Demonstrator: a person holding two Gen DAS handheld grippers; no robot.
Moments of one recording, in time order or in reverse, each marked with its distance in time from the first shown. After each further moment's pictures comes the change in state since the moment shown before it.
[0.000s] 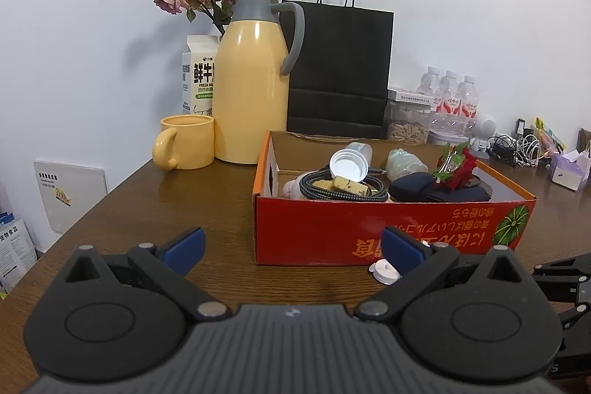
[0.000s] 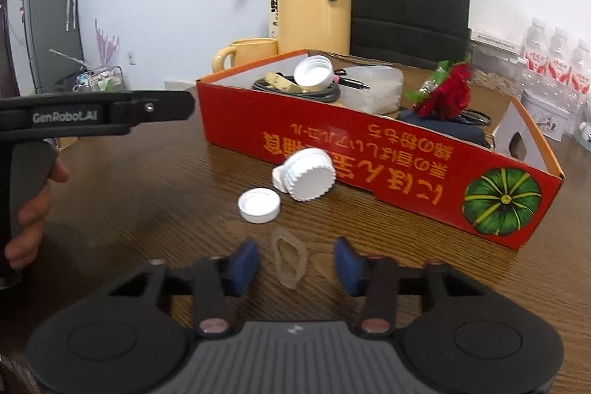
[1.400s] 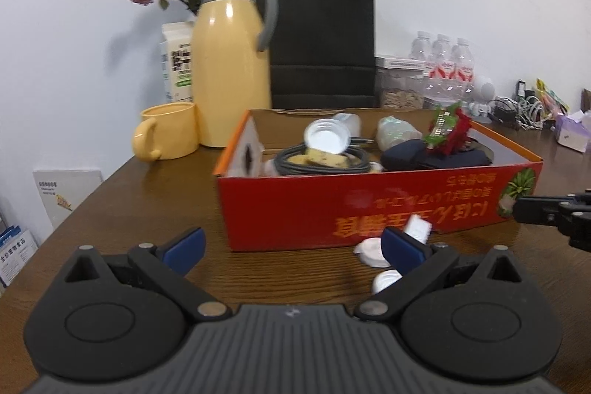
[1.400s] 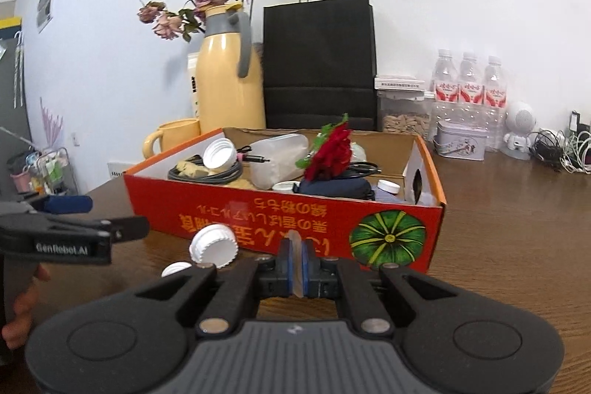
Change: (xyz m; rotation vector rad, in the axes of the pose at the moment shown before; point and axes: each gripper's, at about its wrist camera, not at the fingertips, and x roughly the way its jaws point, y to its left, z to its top) left arm 0.025 -0.037 -0.008 0.095 0.066 0.015; right arm -0.038 -0.045 -0.001 0.158 -0.234 -0.175
